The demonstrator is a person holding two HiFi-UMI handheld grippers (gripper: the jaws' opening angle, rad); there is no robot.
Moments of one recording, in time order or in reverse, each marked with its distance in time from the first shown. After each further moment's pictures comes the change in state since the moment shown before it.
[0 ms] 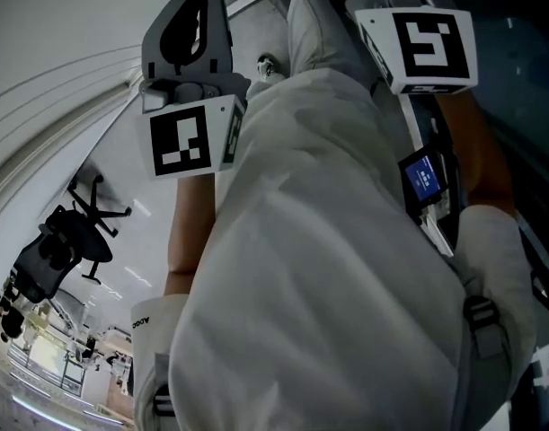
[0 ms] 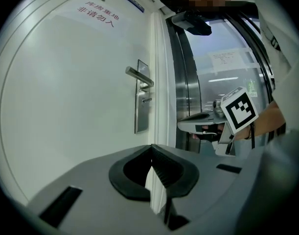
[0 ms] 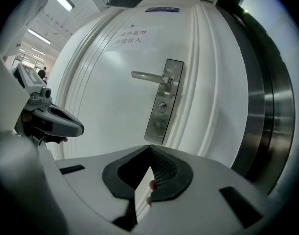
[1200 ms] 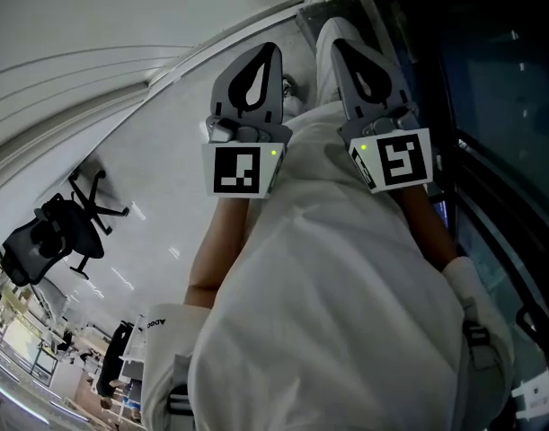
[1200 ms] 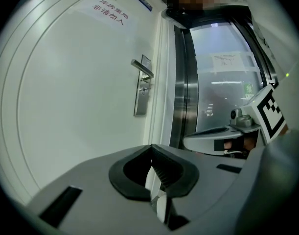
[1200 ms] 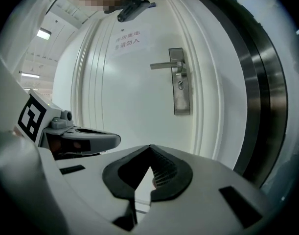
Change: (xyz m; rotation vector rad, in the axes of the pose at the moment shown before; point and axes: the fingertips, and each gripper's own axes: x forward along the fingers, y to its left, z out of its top) left arm -0.043 -0.003 -0.067 -0.108 0.027 0.007; right arm -0.049 0.134 -0.061 0.292 0.069 0.152
